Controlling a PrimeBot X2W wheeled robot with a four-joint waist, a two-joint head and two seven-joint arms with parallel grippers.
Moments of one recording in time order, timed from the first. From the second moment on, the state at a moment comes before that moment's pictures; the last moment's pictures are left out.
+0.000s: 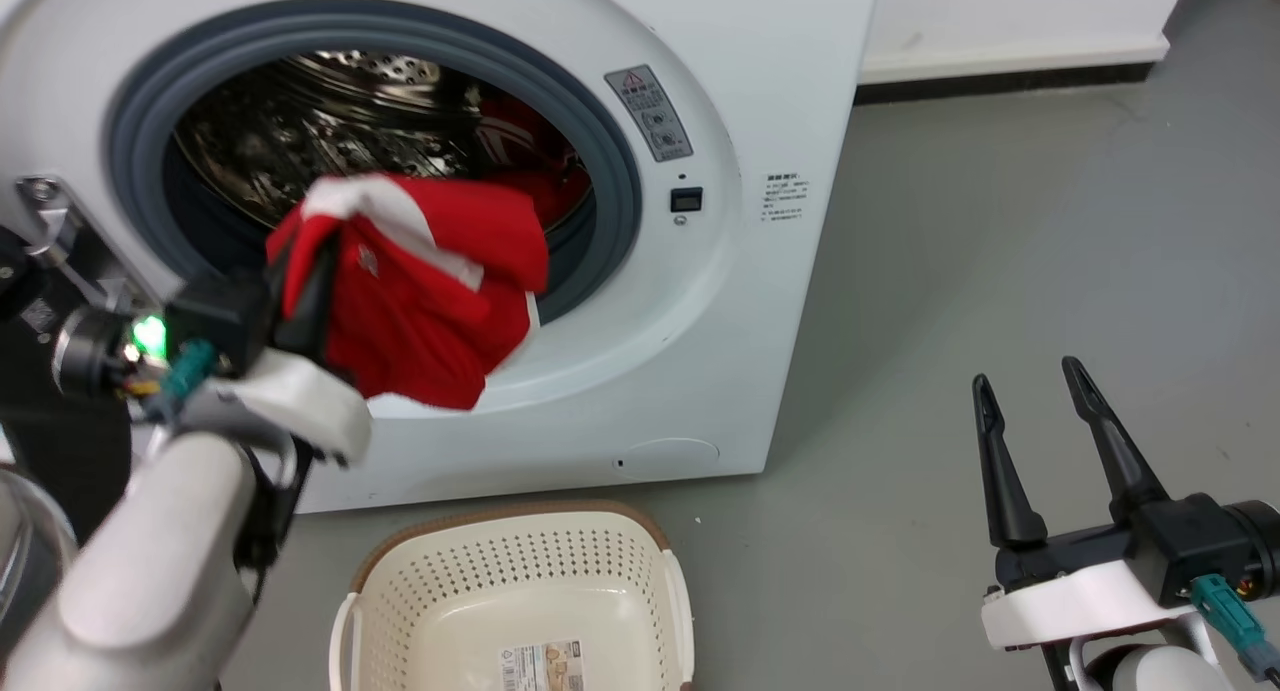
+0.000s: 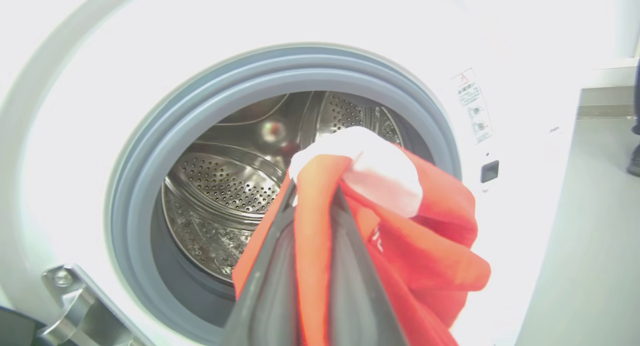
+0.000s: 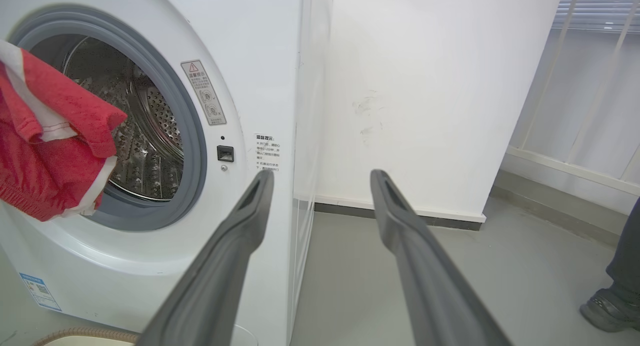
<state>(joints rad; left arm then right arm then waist) -0.57 0.54 -0.51 0.36 -0.47 0.08 -0.26 -0.04 -0.05 0.02 -0.01 -0.03 0.13 -0.26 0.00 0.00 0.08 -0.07</state>
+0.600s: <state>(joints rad) -0.26 0.54 -0.57 0.25 -0.53 0.16 -0.21 -0.07 -0.05 0.02 -0.02 -0.04 0.13 -0.26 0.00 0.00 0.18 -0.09</state>
